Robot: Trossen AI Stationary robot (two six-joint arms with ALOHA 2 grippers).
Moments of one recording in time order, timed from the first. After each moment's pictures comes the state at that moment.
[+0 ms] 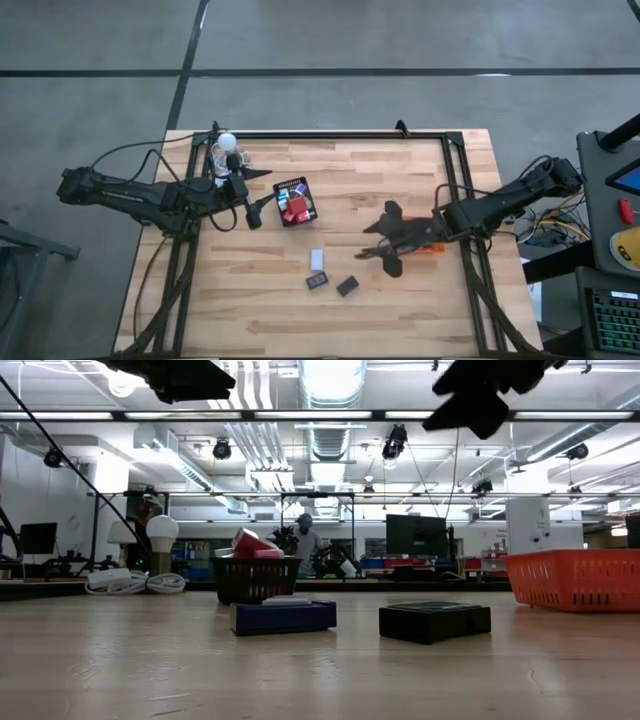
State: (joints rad) left arm -0.14 0.85 0.65 0.00 -0.56 0.16; right arm 0.35 1.21 0.82 -0.22 0.31 0.44
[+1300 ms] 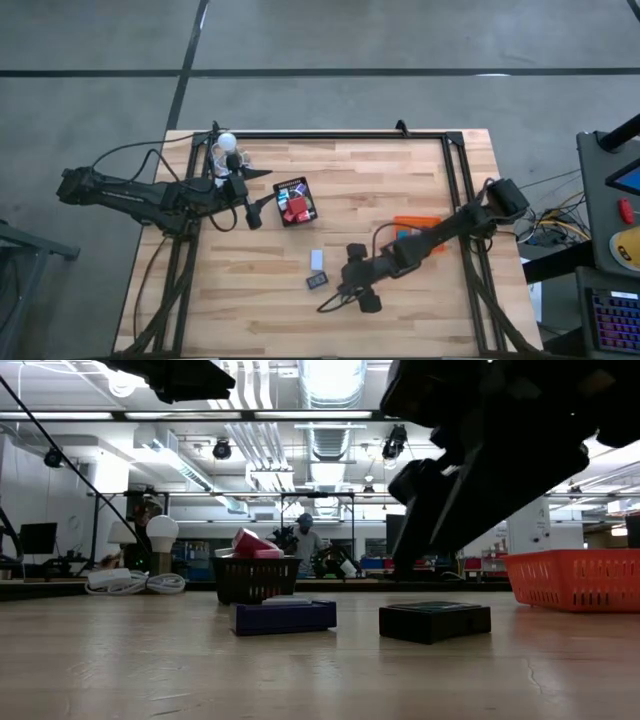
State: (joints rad) left arm -0.14 0.85 0.65 0.00 -0.56 0.16; right arm 0.42 1.79 1.00 -0.10 0.04 0.30
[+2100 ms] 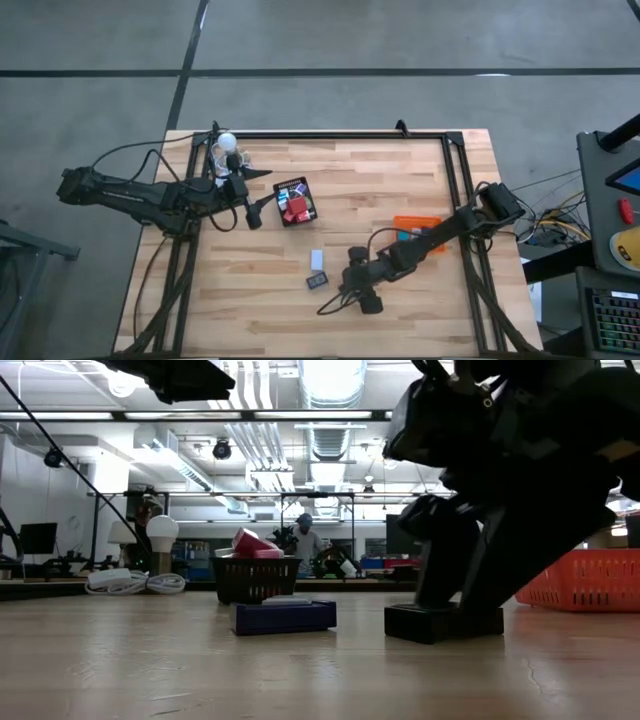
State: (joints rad) left arm -0.14 0.85 0.65 0.00 -0.56 0.16; right arm 0.43 1.86 1.00 -0.12 0.02 0.31
